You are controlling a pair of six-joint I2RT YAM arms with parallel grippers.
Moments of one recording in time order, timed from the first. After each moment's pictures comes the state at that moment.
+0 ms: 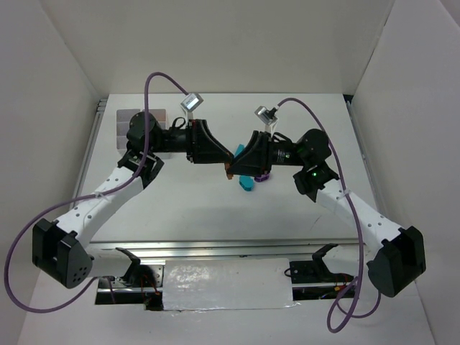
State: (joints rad) left arm -0.48 1.29 1.12 0.46 1.11 -1.10; right arm 0.51 1.17 0.92 0.59 -1.05 1.04
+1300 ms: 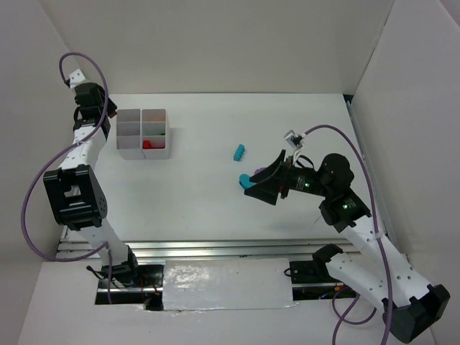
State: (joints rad) left arm 0.23 1.76 1.46 -0.02 -0.19 -0.40; right arm 0.47 0.78 0.77 0.03 -0.82 0.69
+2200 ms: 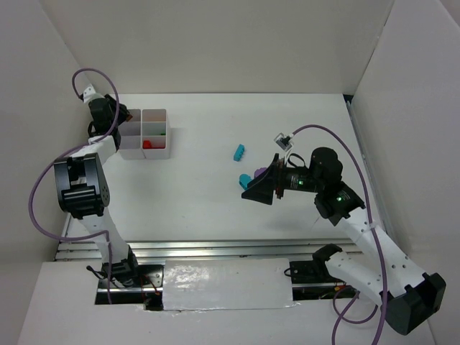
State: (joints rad) left arm 0.22 1.89 1.30 0.36 -0.07 -0.54; right arm 0.47 0.85 0.79 -0.09 -0.86 0.63
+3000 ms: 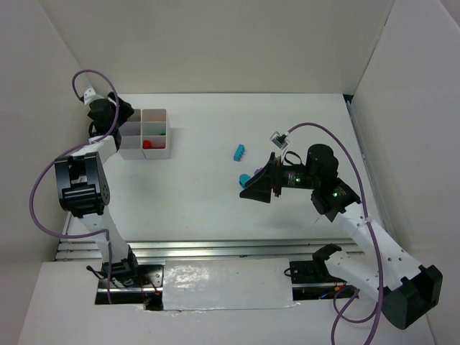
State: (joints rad) left arm 0.22 1.92 1.30 0.37 -0.06 -0.59; right arm 0.47 0.90 0.80 -0.06 -0.91 0.63
